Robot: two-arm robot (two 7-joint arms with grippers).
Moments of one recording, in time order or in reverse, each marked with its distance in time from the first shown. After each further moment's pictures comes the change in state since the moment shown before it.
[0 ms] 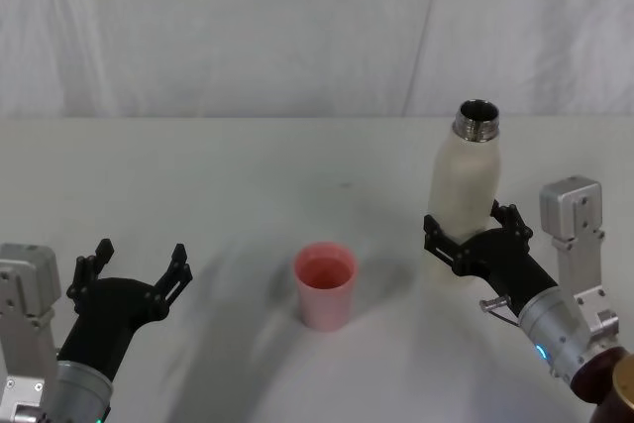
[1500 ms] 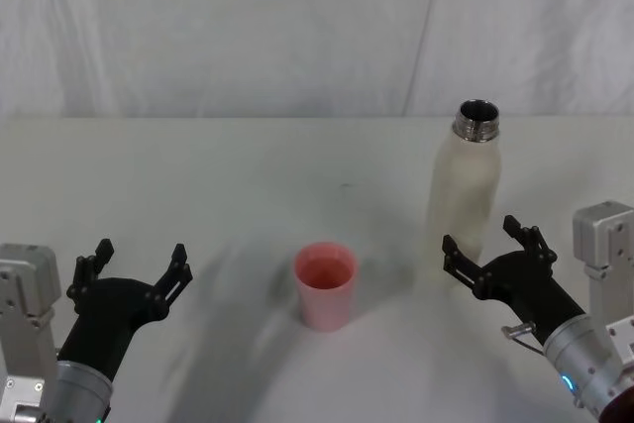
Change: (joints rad) left arm 0.000 0.000 0.000 0.000 0.000 0.000 0.000; right arm -0.106 0.039 0.027 -0.106 0.038 0.008 0.002
